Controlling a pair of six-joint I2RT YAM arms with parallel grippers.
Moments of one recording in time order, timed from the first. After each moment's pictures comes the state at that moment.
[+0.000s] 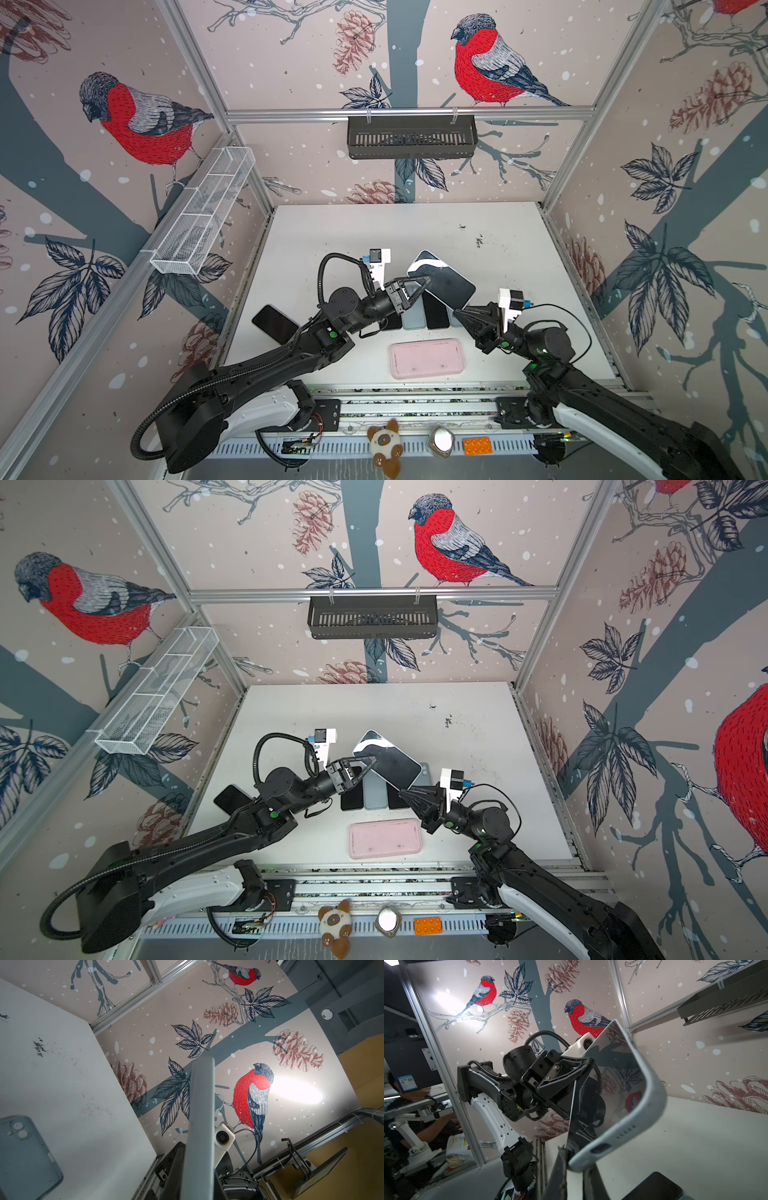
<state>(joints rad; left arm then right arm) -0.88 1.09 0.57 0.71 0.28 -1.10 0.67 0.68 0.10 0.94 -0.57 0.42</state>
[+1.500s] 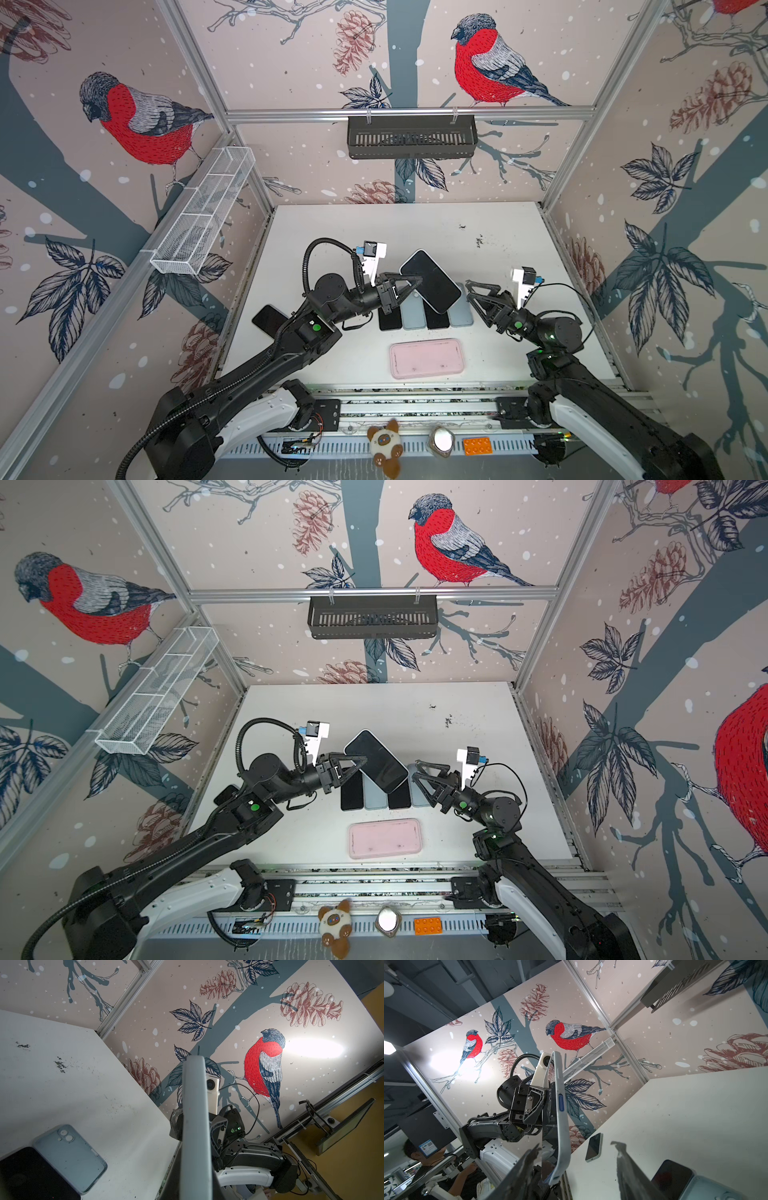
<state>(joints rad) -0.74 0.98 0.65 0.47 0.52 -0.85 0.40 0.73 0.16 1.02 -0.73 0.92</state>
